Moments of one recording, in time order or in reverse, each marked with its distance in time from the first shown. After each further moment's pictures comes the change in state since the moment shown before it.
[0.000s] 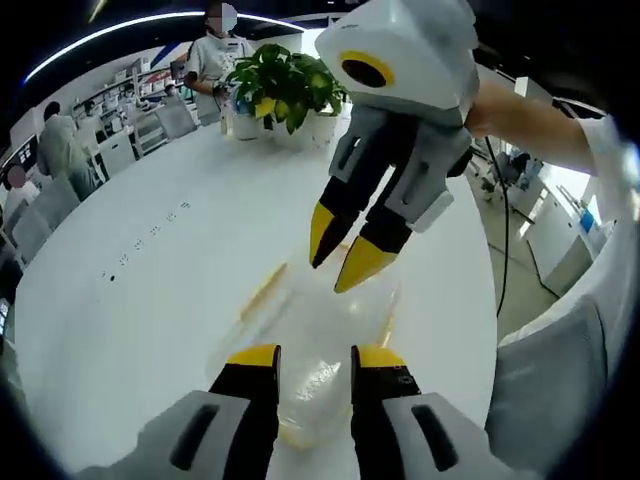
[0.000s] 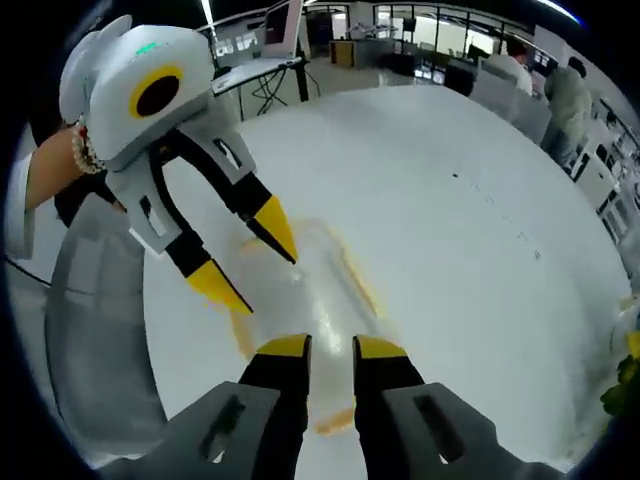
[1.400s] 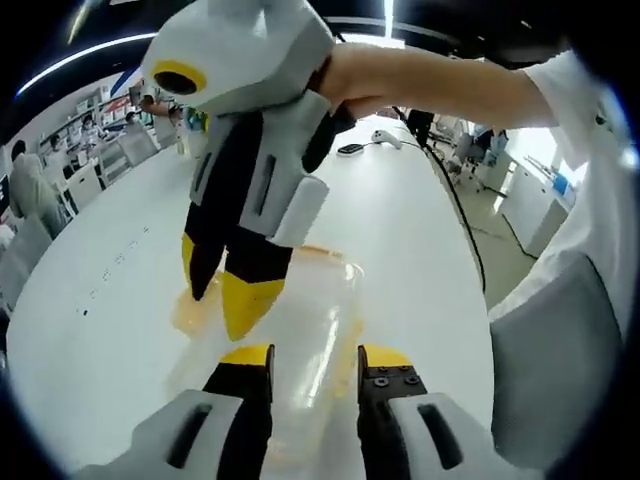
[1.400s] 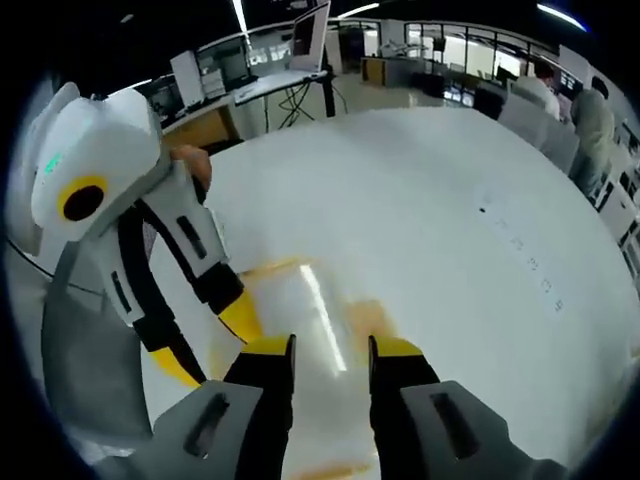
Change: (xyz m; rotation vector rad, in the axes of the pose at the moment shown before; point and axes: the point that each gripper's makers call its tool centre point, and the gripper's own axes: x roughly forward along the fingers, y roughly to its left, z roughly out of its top) left arm 0.014 -0.034 -0.005 0.189 -0.033 -0.101; right arm 0.032 -0.007 0.034 -0.101 -0.055 0.105
